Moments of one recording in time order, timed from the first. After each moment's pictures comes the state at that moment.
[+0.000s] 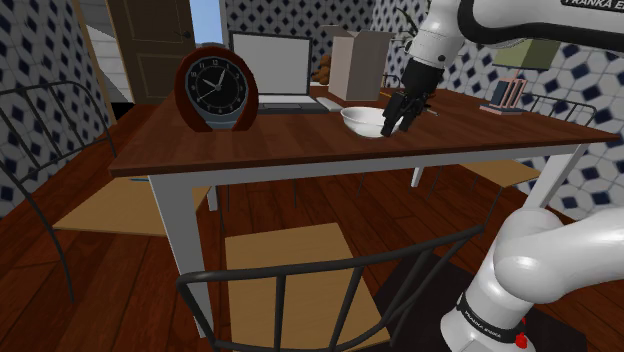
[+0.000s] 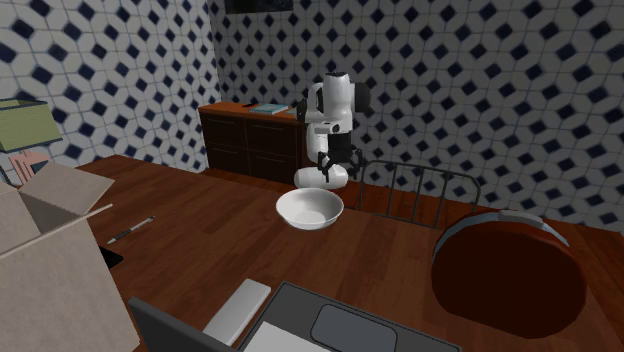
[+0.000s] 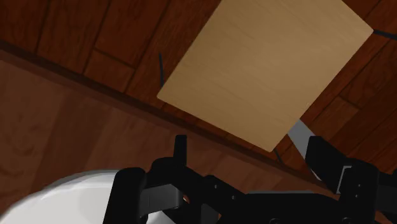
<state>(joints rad) -0.01 -0.83 0.01 -2.29 0.06 1.66 0.05</state>
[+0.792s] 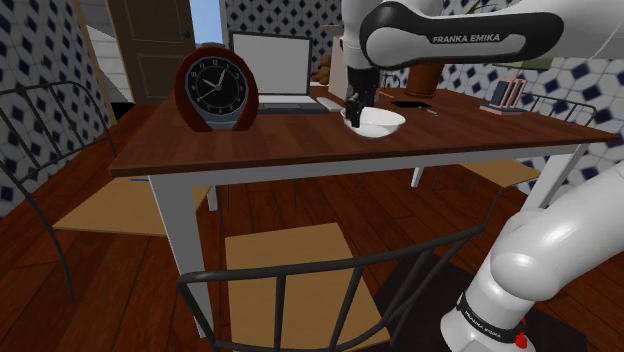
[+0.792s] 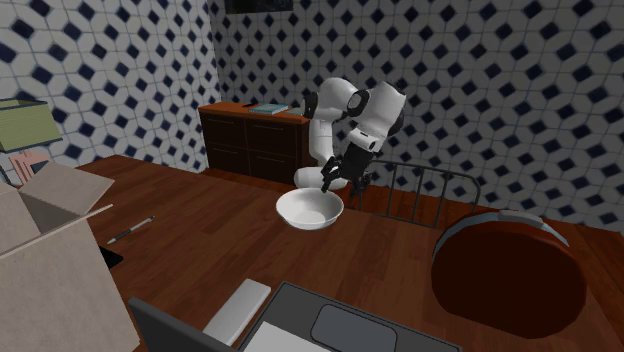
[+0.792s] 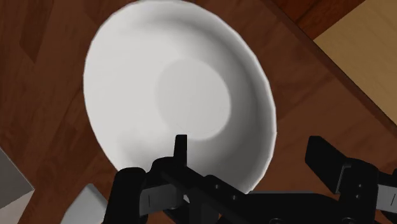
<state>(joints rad) -0.08 -0.40 0.23 -1.99 -0.40 1.64 0.00</state>
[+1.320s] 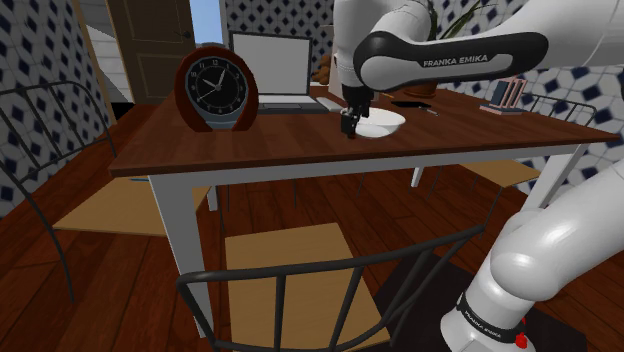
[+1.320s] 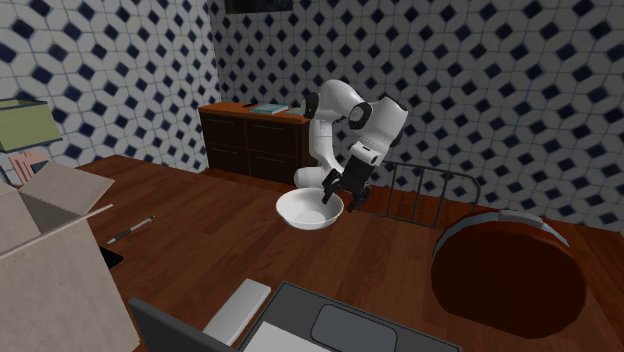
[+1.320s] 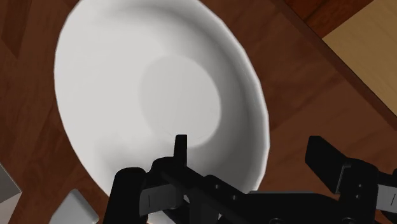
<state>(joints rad) -0.08 -0.39 0.25 -2.07 -0.43 1.72 0.04</state>
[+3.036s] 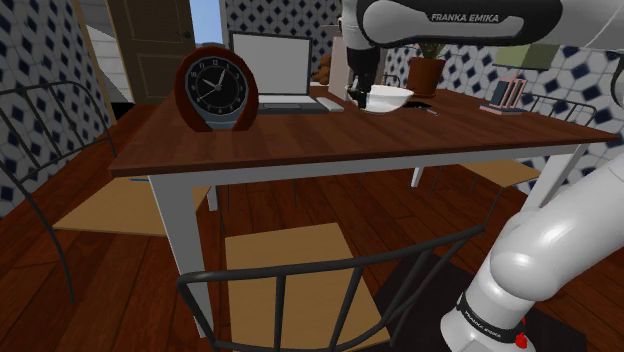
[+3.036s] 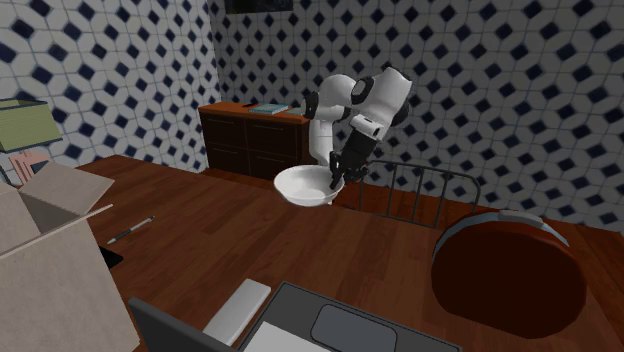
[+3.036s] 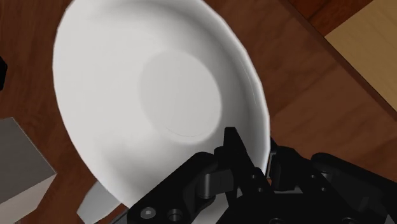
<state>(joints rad) -0.09 -0.36 0.25 -1.85 -0.43 1.55 -0.03</state>
